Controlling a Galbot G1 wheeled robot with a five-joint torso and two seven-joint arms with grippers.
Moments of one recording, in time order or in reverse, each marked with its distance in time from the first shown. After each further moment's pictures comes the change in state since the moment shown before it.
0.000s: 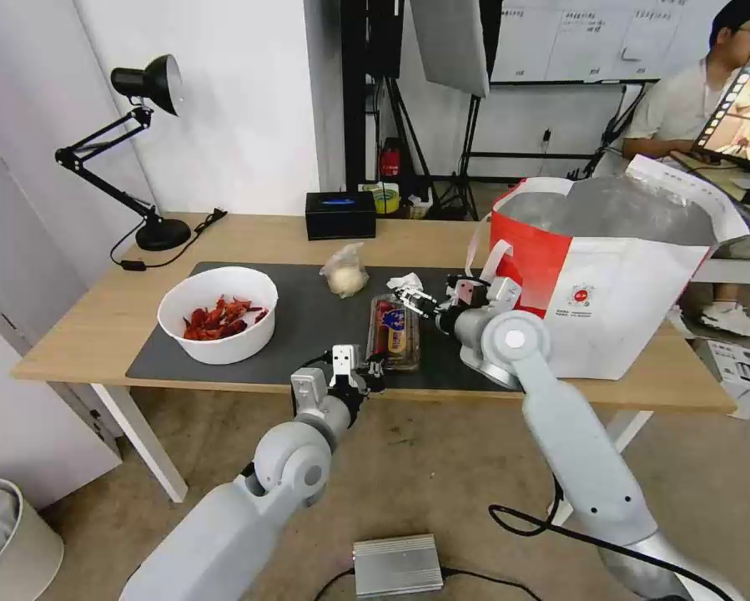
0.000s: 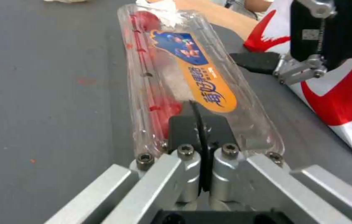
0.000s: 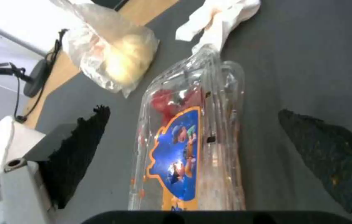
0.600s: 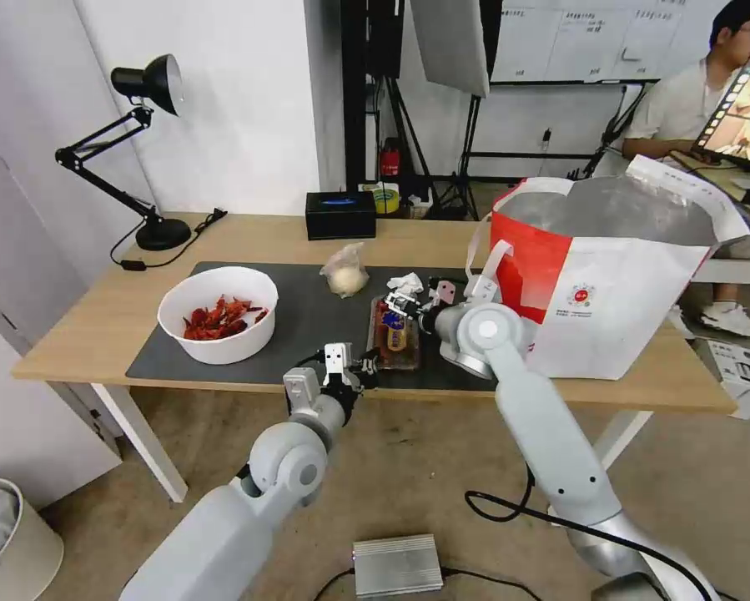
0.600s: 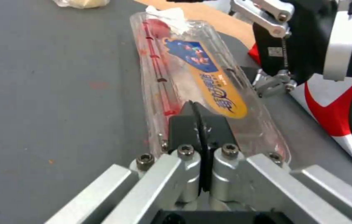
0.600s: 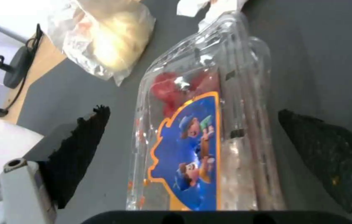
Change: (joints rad) left arm 0.023 -0.014 -0.029 -0.005 0.002 -0.013 0.001; right arm 0.037 0.072 -0.021 -0.074 -0.034 -0.024 0.044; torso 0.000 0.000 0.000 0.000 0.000
